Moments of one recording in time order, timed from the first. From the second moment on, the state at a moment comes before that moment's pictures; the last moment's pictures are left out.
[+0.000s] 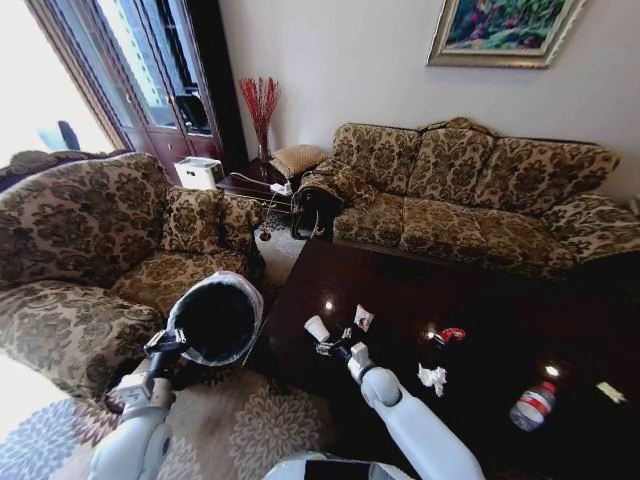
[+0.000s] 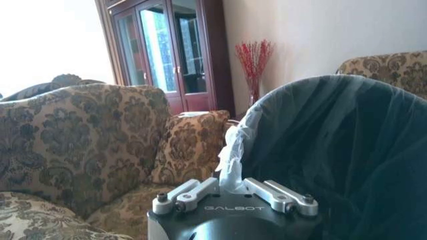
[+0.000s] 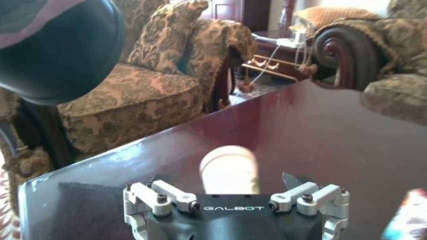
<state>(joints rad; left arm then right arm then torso) 1.75 -1.37 -0.88 -2.18 -0.25 0.06 -0.11 -1.02 1.27 -0.09 1.37 0.24 -0.05 -0.07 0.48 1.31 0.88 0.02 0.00</state>
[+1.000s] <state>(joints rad) 1.77 -1.37 -0.88 -2.20 -0.25 0.05 -0.10 -0.97 1.39 -0.04 1.18 0.20 0.03 -0.12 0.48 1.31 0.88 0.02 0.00</state>
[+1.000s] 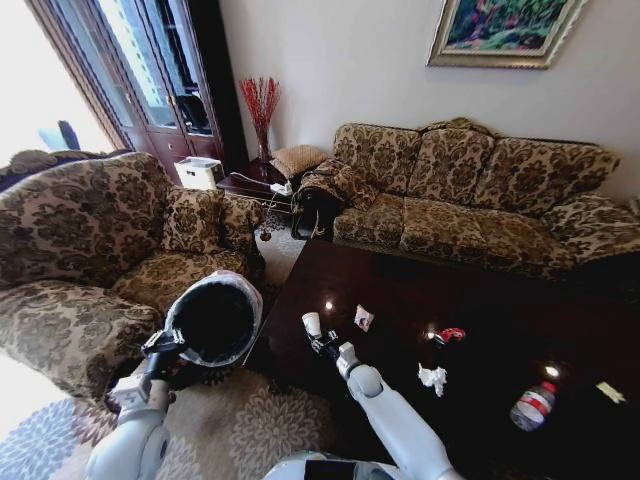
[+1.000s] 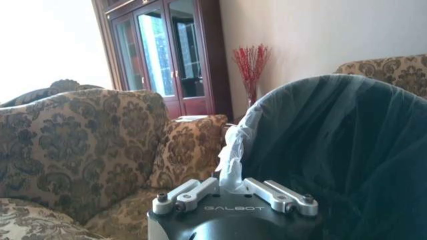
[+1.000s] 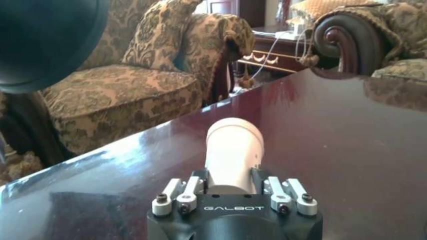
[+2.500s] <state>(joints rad) 1.74 -1.32 -0.86 -2.16 -0.28 0.06 -0.07 -0.88 1.43 -0.01 1.11 0.09 0.05 -0.14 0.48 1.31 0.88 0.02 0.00</state>
